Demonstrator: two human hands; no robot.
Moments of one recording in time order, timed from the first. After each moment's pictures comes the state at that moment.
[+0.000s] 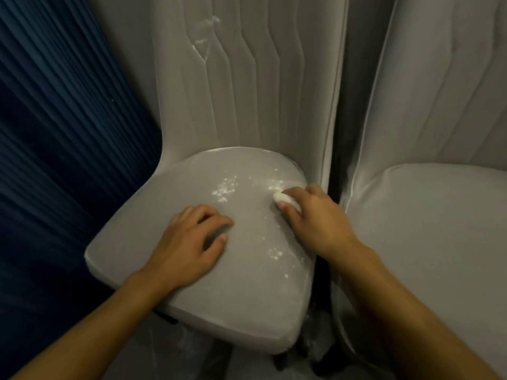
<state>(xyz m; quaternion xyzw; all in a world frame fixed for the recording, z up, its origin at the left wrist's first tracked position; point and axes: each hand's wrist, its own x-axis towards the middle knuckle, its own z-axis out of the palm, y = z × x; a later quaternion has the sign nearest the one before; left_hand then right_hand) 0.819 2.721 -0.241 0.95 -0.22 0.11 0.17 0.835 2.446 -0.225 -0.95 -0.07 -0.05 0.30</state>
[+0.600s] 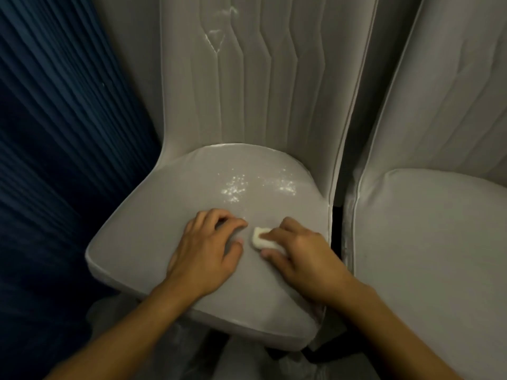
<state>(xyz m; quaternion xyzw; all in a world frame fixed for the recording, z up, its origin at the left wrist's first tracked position) 0.815 2.723 -0.254 0.96 -0.19 0.11 0.19 0.789 2.498 -0.223 -0.95 -0.20 0.00 0.25</state>
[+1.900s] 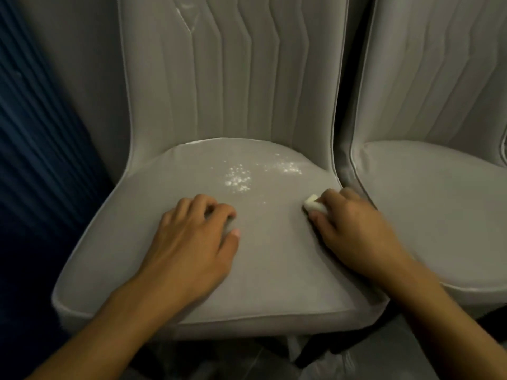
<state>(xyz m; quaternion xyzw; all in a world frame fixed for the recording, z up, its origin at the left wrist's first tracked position) 0.849 2.801 -0.251 0.93 -0.32 0.08 0.15 0.765 2.556 -0.225 -0.98 0.13 -0.13 0.11</state>
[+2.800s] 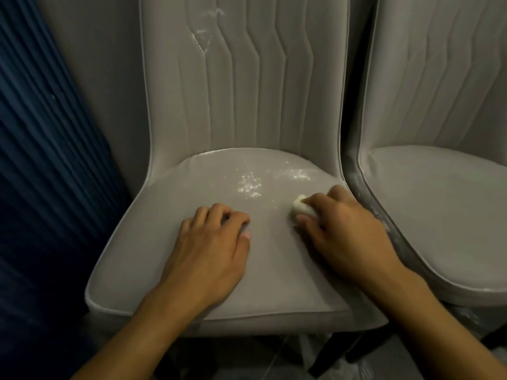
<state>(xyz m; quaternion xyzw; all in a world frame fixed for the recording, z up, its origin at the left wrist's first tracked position) 0.846 2.804 -0.258 0.93 -0.32 0.10 0.15 0.763 2.593 -0.216 -0.98 0.10 -0.16 0.11</state>
